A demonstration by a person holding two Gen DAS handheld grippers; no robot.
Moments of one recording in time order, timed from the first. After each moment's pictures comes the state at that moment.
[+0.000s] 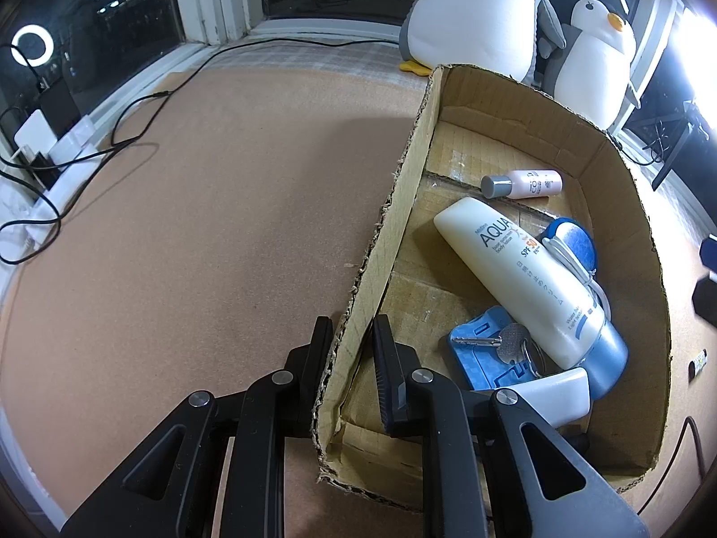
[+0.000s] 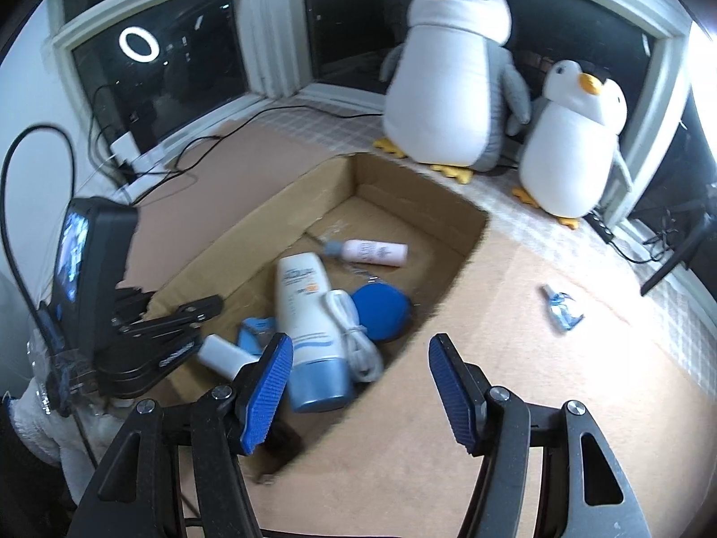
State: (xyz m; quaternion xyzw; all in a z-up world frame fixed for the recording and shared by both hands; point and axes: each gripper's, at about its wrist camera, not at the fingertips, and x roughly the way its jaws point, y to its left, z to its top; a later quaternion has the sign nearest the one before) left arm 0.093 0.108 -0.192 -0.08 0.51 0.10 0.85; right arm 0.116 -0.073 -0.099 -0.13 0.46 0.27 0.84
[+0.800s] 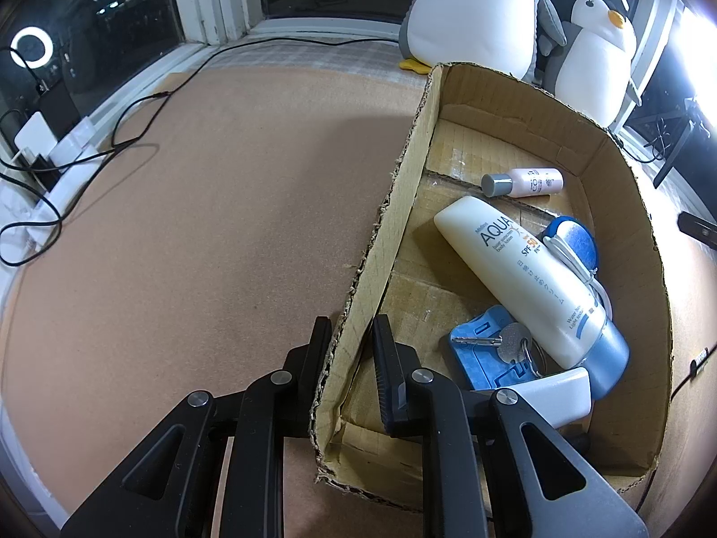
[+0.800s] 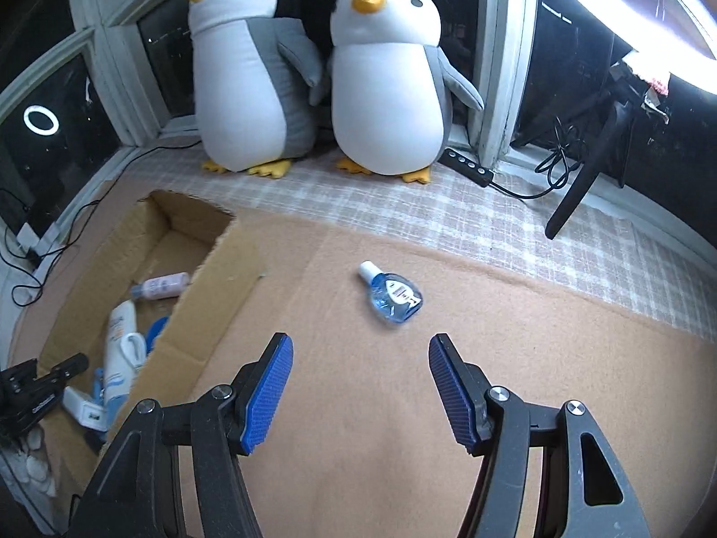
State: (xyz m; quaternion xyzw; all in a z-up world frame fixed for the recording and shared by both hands) left arm 0.093 0.107 -0.192 -0.08 0.51 0.11 0.85; right arm 0.214 -0.198 -0.130 -0.05 0.48 0.15 0.86
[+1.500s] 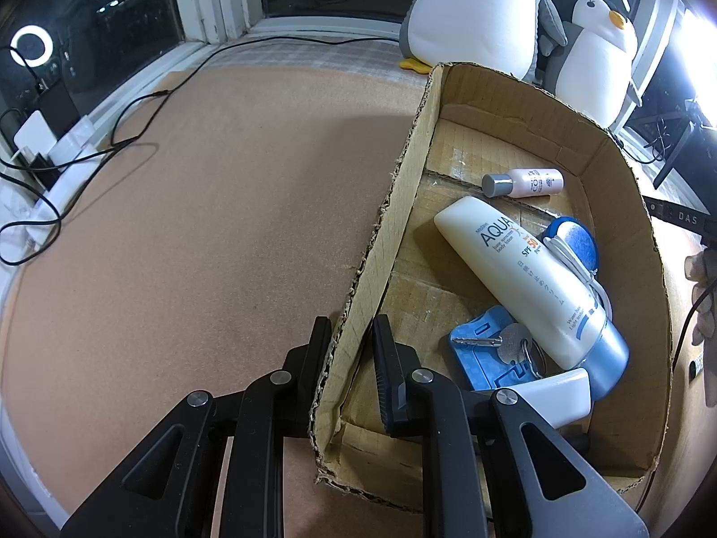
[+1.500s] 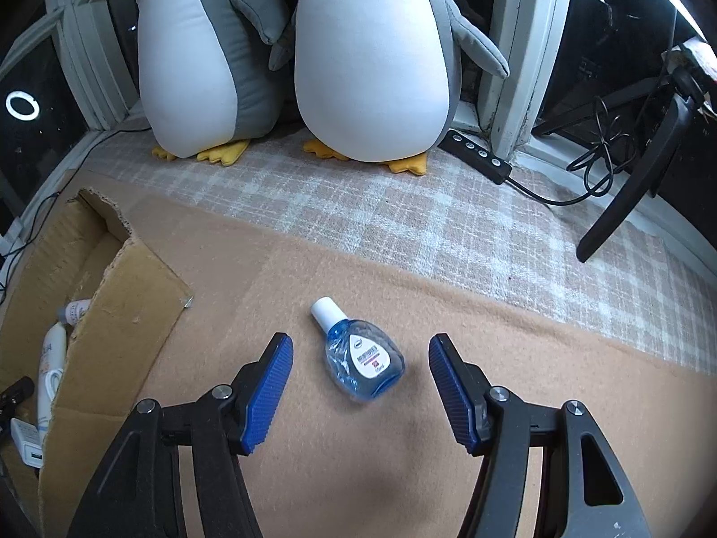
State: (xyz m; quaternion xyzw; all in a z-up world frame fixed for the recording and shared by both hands) left arm 0.093 0.106 -0.192 -0.08 0.51 0.11 0.85; right arm 0.278 -0.193 -0.177 -0.07 0.50 0.14 0.85
